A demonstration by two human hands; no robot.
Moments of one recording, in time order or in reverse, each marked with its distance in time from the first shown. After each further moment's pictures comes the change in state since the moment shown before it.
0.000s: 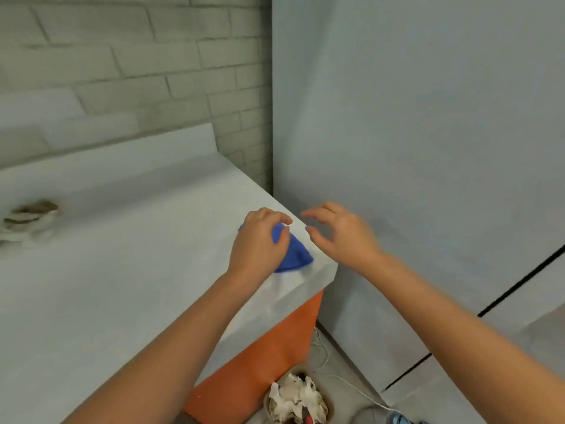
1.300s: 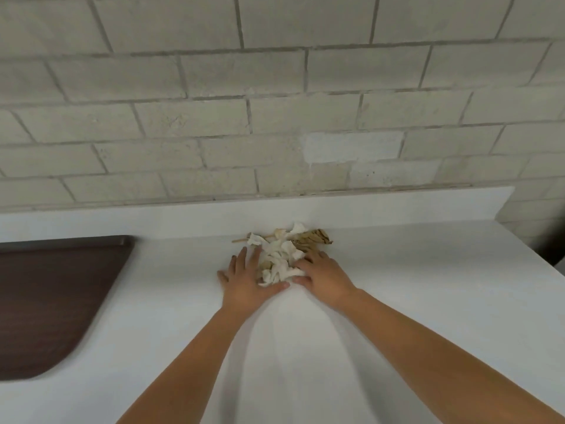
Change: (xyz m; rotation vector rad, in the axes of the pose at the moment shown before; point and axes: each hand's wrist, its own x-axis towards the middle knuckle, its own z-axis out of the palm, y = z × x) left_hand -0.054 -0.457 -0.346 0.484 0.076 -0.781; right_hand 0.265 -0.408 0.378 -0.037 -0.523 -0.519
